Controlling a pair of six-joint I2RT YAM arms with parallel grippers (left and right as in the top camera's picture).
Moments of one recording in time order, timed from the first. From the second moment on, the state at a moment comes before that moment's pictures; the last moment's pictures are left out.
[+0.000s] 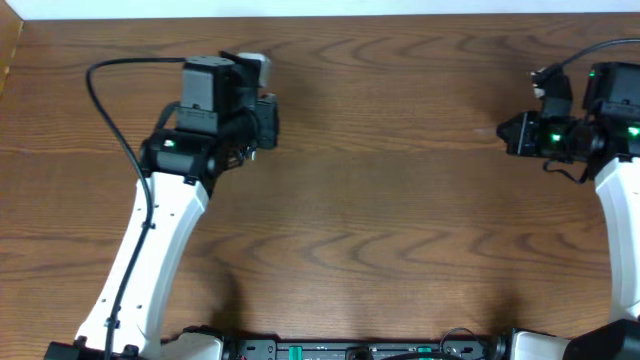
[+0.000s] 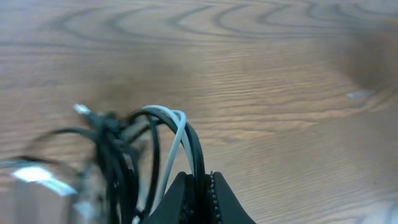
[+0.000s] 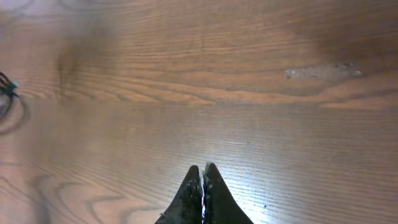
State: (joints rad) left arm -0.19 1.41 1.29 -0.68 0.23 -0.12; right arm -0.18 1.46 1.30 -0.89 -0.51 -0.01
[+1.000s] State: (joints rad) left arm -0.38 1.41 1.29 -0.47 0.81 -0.15; right arm 0.08 1.46 1.30 -0.87 -0.89 -0.26
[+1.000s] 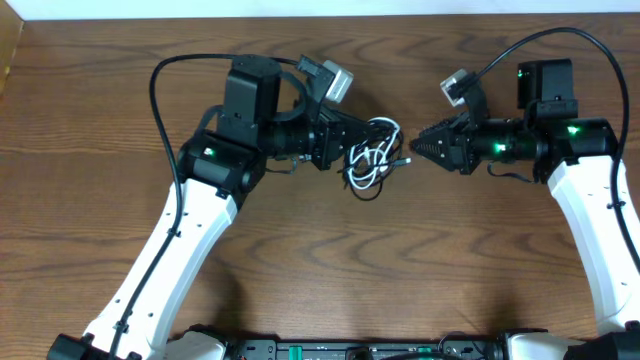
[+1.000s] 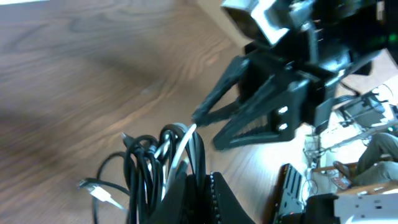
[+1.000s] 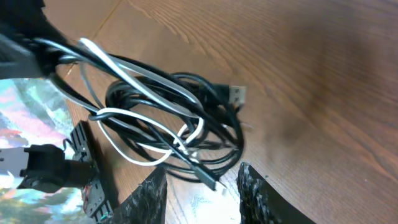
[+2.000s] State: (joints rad) left arm -0.42 1.41 1.29 -0.37 0.95 -0.25; right arm 0.09 1.46 1.30 -0.87 -0.83 -0.28
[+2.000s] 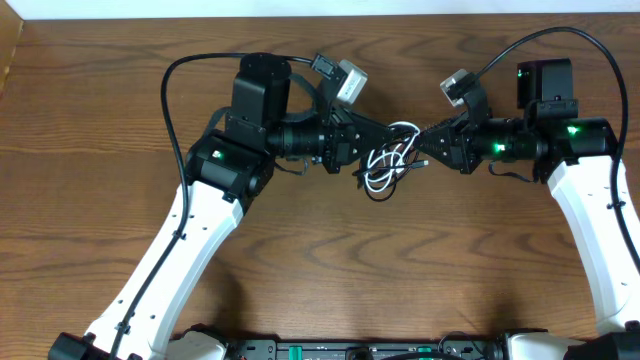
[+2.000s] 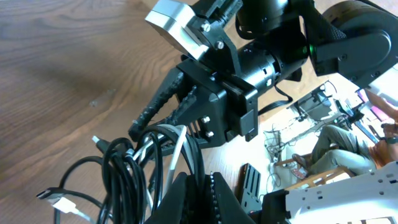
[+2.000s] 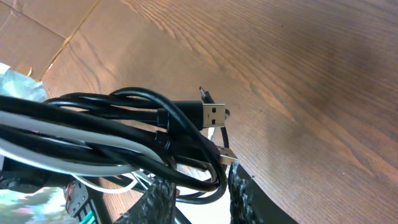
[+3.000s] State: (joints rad) left arm -0.47 1.41 1.29 -0.36 0.99 -0.29; right arm 0.09 1.46 1.30 -0.83 -0.79 -0.37
